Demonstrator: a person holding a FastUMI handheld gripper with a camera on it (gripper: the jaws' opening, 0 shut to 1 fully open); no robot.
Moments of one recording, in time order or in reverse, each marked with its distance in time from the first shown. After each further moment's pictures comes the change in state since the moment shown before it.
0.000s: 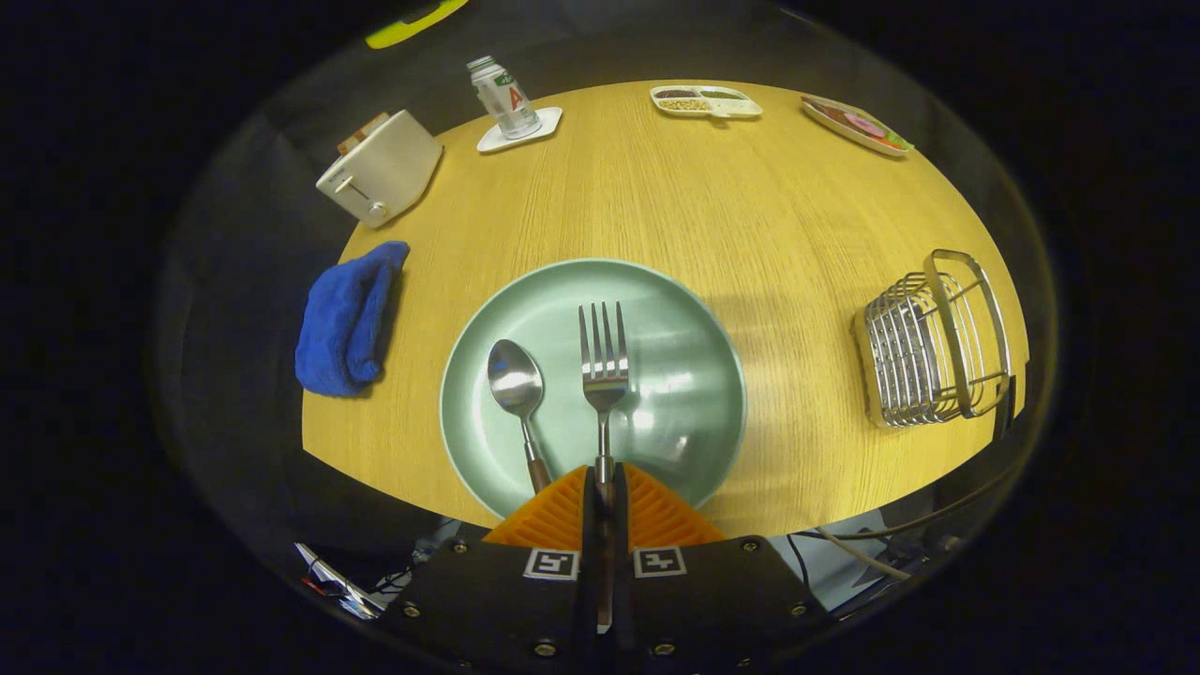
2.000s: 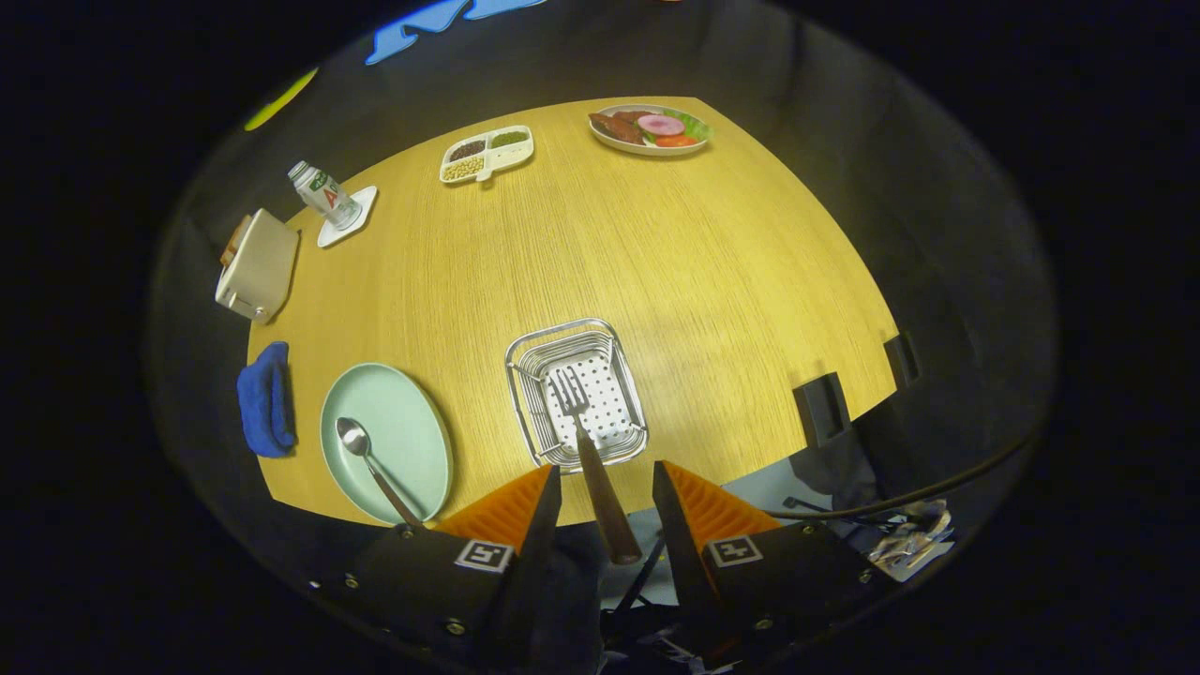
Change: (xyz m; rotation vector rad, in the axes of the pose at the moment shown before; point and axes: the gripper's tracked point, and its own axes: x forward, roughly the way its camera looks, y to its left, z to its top) arm -0.117 -0.187 0.042 0.181 -0.006 -0.270
